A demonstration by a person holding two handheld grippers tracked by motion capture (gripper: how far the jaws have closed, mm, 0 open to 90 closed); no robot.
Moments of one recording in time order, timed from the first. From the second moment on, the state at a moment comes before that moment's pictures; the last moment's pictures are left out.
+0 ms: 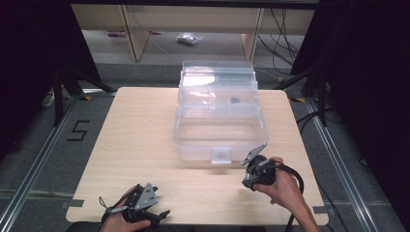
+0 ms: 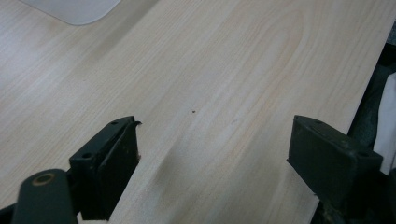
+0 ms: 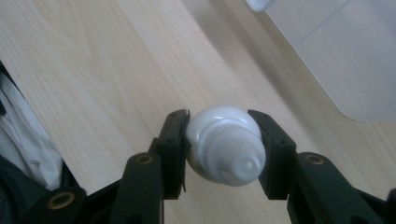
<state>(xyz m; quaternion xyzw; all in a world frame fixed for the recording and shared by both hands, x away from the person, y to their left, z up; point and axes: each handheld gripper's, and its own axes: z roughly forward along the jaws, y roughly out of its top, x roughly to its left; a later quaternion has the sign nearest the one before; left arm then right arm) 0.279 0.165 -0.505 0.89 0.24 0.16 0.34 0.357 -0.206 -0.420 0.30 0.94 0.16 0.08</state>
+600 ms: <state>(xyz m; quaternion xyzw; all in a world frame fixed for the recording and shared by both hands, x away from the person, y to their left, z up) 0.279 0.165 -0.505 0.89 0.24 0.16 0.34 0.372 -0.212 -0.391 0.29 0.94 0.17 0.08</state>
